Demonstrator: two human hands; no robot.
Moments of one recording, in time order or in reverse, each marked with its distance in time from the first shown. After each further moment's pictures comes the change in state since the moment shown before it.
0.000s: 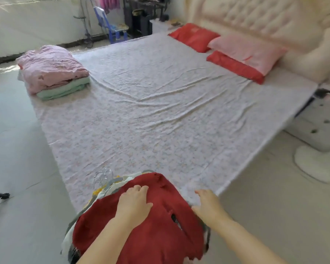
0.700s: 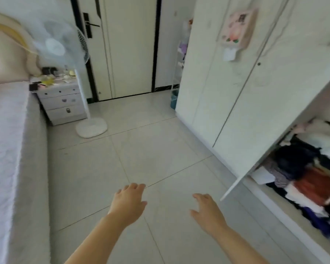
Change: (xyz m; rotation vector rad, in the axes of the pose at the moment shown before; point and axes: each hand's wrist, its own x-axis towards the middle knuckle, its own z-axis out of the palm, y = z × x) left_hand -0.287 0.460 0.140 0.335 -0.271 1.357; right_hand -0.539 0.283 0.084 0.529 0.704 1.159
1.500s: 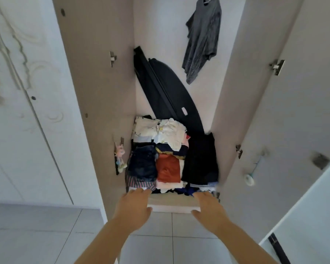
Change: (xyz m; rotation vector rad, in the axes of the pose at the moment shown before) left_hand 0.244 0.570 0.053 0.243 -0.047 1.100; right_hand -0.012 0.400 -0.259 0.089 0.497 0.776
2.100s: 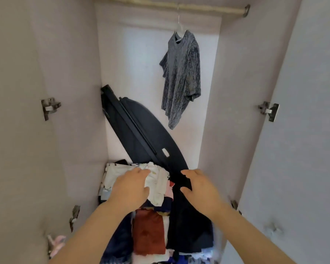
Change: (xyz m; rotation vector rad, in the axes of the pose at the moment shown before) left_hand 0.319 0.045 -0.120 -0.062 0.236 0.141; right_hand 0.260 0.038 -0.181 0.158 0.412 -0.179
